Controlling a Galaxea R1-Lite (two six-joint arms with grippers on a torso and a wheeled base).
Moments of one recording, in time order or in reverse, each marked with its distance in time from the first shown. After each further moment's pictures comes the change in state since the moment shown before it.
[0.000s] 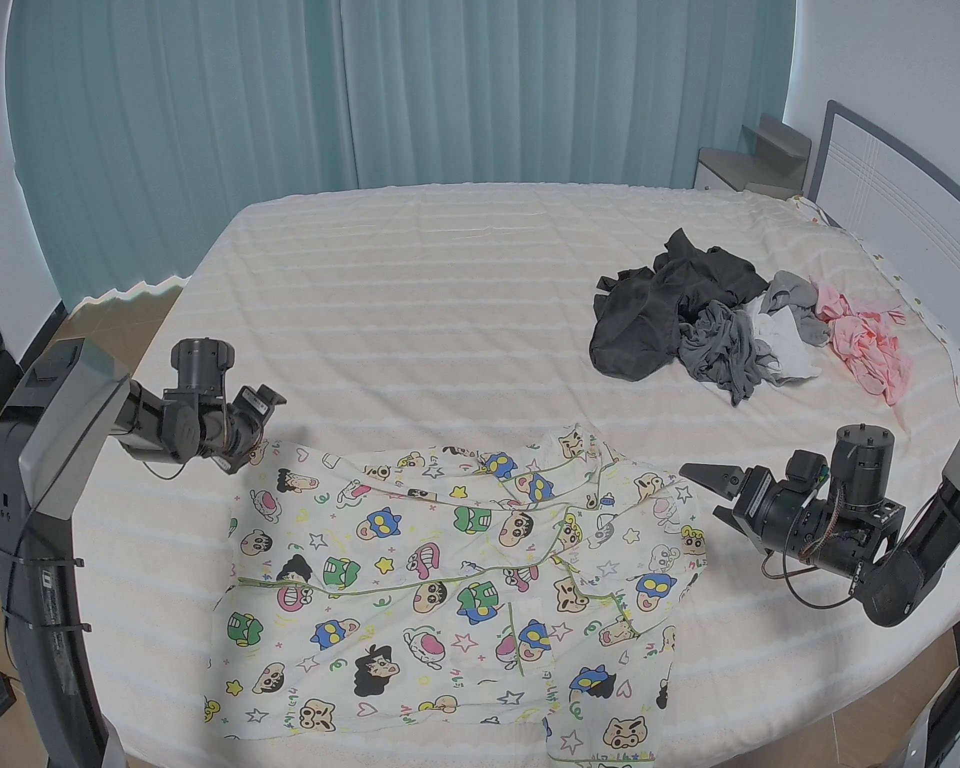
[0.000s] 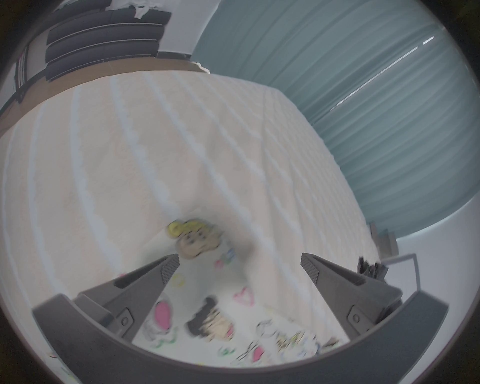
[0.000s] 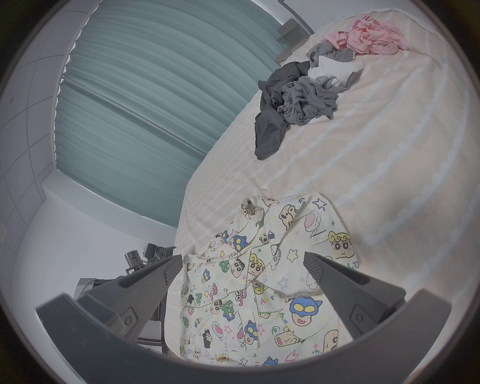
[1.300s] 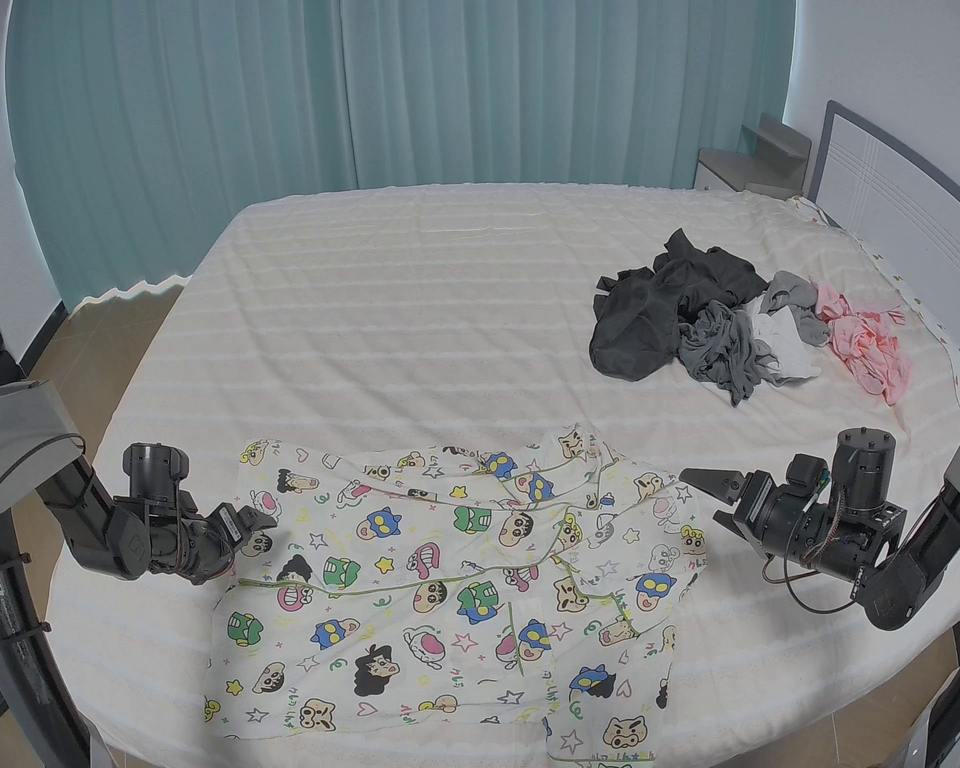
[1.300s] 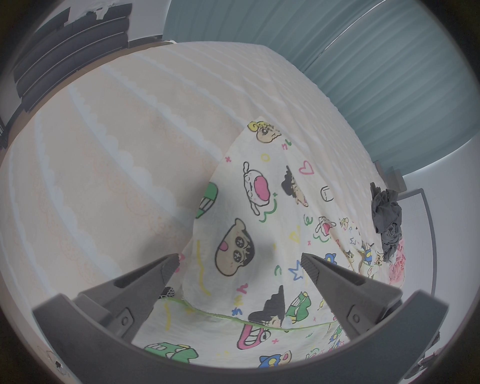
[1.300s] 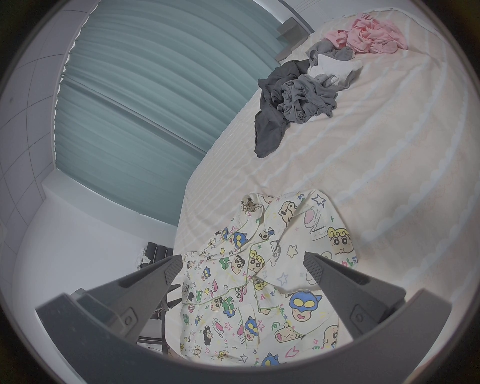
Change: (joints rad) left arm 0.058 -0.231 0.780 -0.342 -0.191 0.298; right arm 0.005 -0.007 0.017 0.000 0.002 0.000
